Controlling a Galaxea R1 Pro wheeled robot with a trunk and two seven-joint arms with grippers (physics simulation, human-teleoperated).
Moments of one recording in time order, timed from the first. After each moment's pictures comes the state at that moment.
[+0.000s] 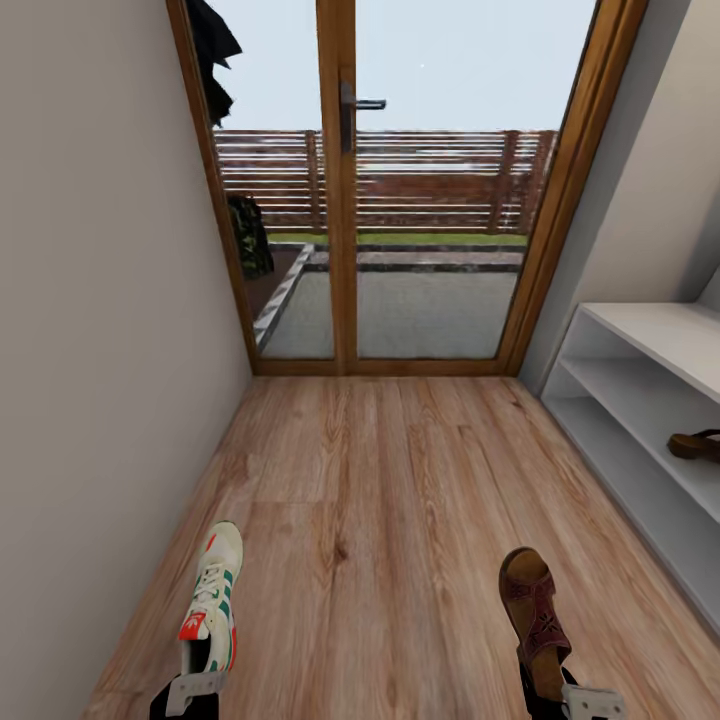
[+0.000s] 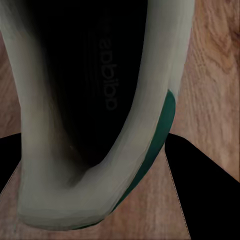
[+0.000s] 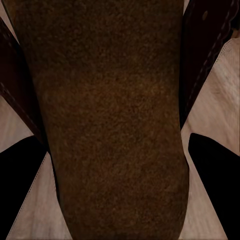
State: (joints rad) left arm -0.26 0.04 0.17 -0.35 -0.04 -0.47 -0.08; right arm -0.20 -0.06 -0.39 -0.40 0.16 -0.71 0.16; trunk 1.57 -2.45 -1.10
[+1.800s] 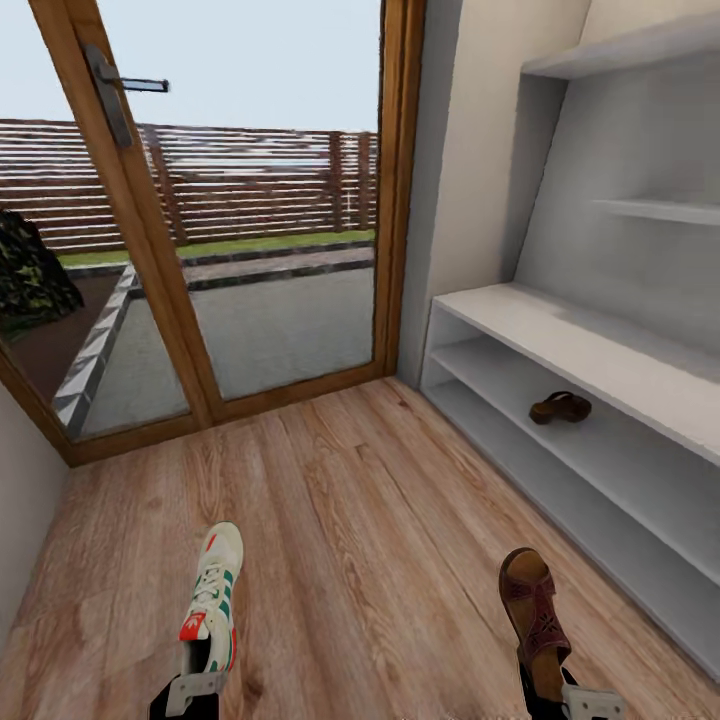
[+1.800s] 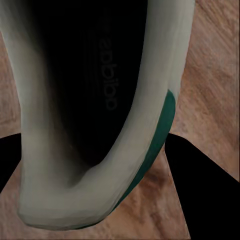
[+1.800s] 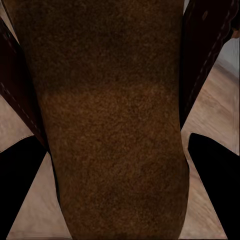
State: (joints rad) left arm -0.26 0.04 0.17 -0.35 -0.04 -0.47 -0.08; right arm -0.20 -0.06 -0.39 -0.40 0.16 -0.71 0.16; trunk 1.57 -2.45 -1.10
